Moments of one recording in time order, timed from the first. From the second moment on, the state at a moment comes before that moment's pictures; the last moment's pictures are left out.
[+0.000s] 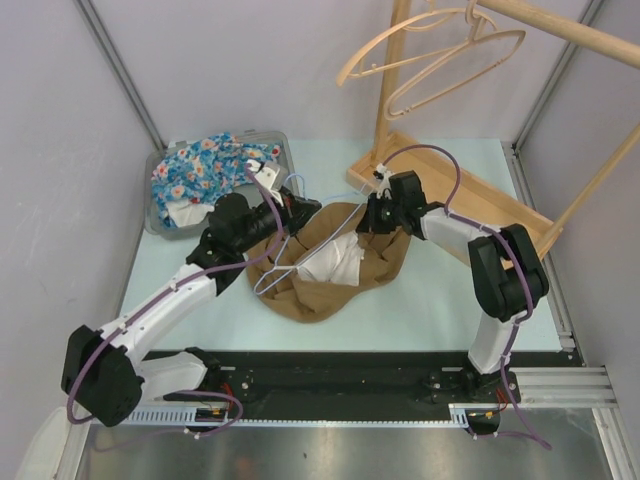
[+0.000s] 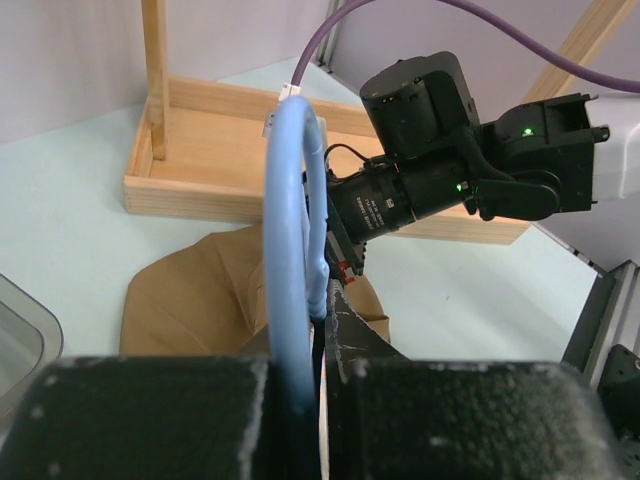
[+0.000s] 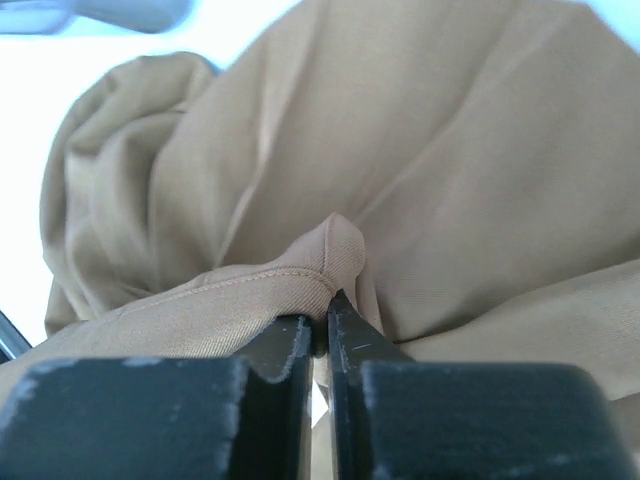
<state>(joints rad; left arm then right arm) -0.55 1.13 0.84 0.28 0.32 -0.26 0.41 1.80 1.17 -0.08 -0.37 0.37</state>
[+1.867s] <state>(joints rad) -0.55 1.23 0.81 0.38 0.40 -0.30 0.49 1.44 0.84 -0.13 -0.05 0.55</state>
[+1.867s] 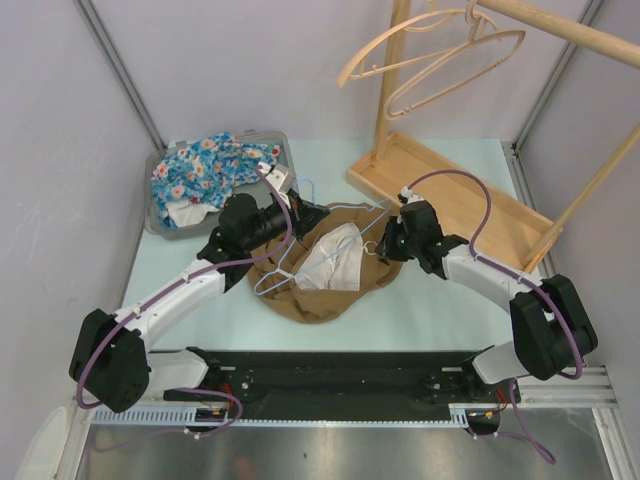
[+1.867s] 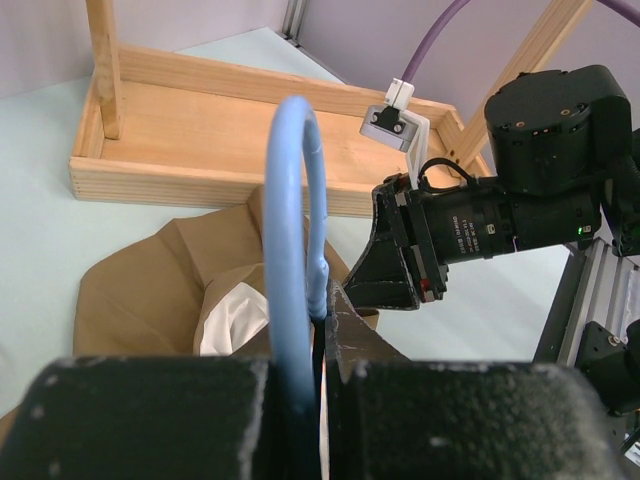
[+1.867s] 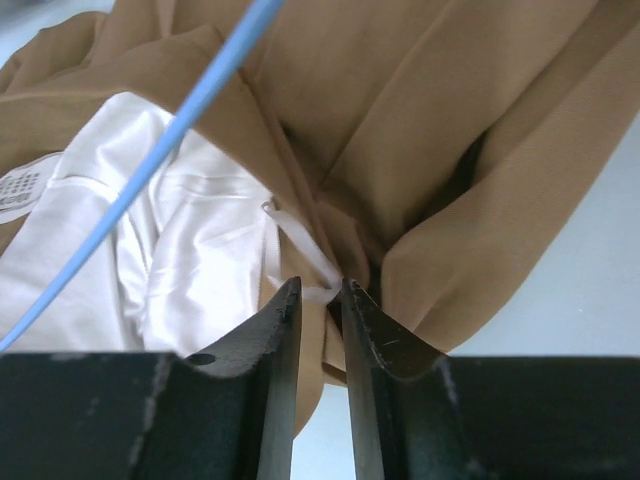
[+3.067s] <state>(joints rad) -0.55 1.15 0.79 0.16 0.50 -0.15 0.34 1.47 0.88 -0.09 -0.14 0.46</state>
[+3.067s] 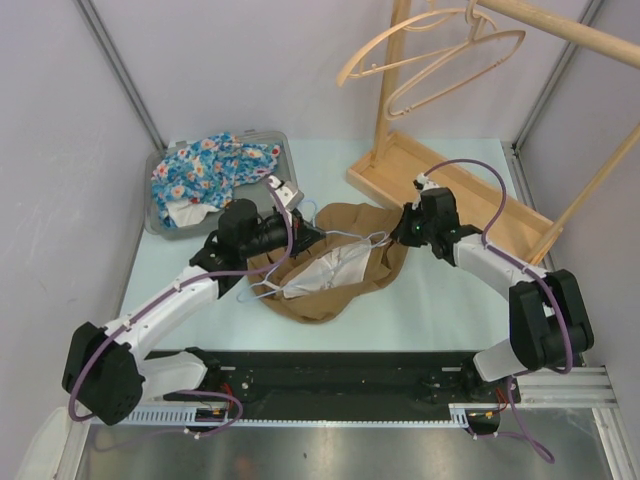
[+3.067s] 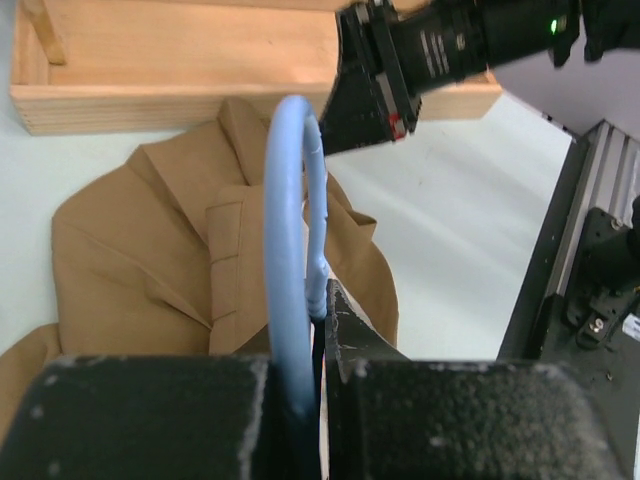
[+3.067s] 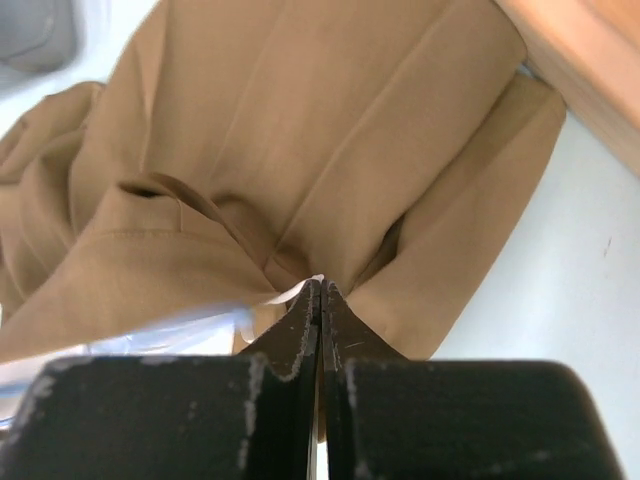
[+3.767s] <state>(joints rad) -0.55 1.23 0.84 0.09 0.53 -0.08 0.31 1.48 0.94 -0.14 -0.33 0.34</state>
